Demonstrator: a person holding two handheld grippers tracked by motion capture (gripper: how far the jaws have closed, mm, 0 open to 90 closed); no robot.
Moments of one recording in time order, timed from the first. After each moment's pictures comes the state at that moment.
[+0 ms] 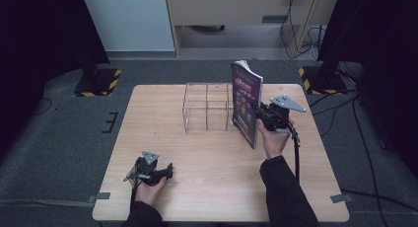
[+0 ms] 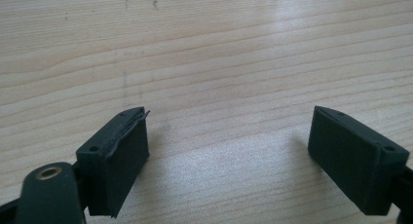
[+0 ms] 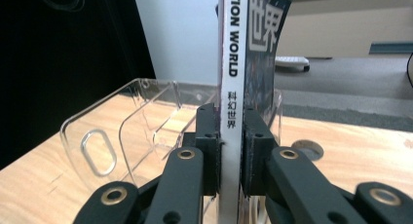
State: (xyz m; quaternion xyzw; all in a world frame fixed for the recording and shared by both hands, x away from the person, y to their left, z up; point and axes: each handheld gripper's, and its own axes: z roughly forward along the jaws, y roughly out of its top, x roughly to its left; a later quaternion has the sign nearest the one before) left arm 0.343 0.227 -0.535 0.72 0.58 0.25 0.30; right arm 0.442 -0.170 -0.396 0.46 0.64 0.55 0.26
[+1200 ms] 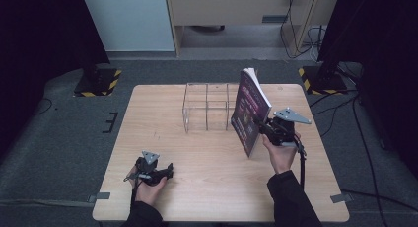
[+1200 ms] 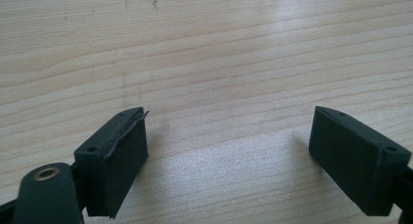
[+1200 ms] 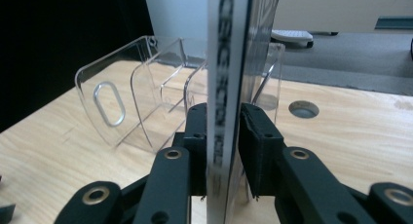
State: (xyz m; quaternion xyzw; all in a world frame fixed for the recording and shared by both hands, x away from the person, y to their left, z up) left arm 0.344 0.227 -0.535 0.72 0.58 0.25 0.30; right arm 0.409 -0.180 -0.403 0.47 0.67 0.52 0.25
